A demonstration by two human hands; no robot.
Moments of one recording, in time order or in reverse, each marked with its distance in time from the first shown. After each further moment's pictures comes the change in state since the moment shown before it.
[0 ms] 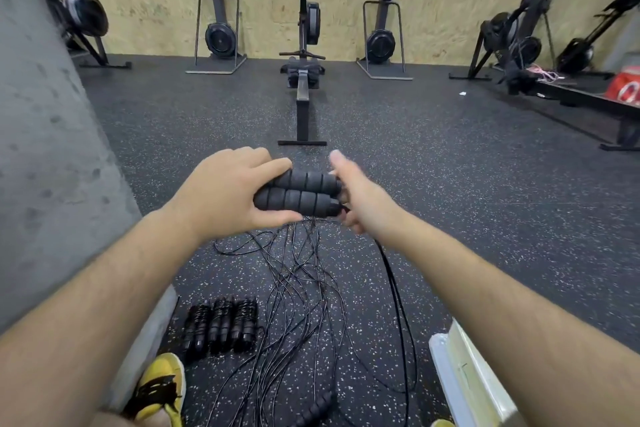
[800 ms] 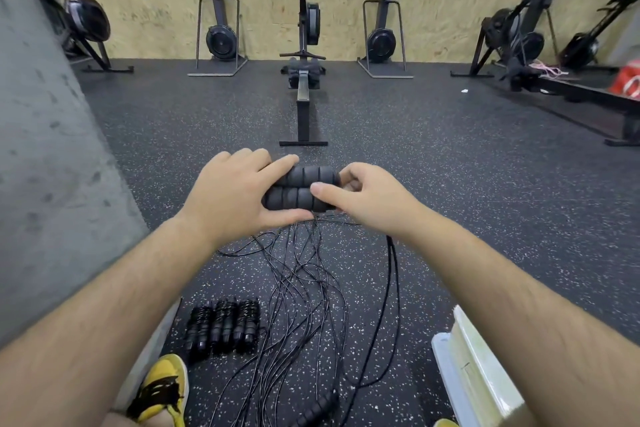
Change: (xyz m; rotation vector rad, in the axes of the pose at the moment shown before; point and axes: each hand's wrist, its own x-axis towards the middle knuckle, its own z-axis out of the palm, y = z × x) left_hand 0.004 0.015 0.011 0.151 0.070 -0.091; right_hand -0.007 0.005 -0.021 -0.352 0.181 -0.172
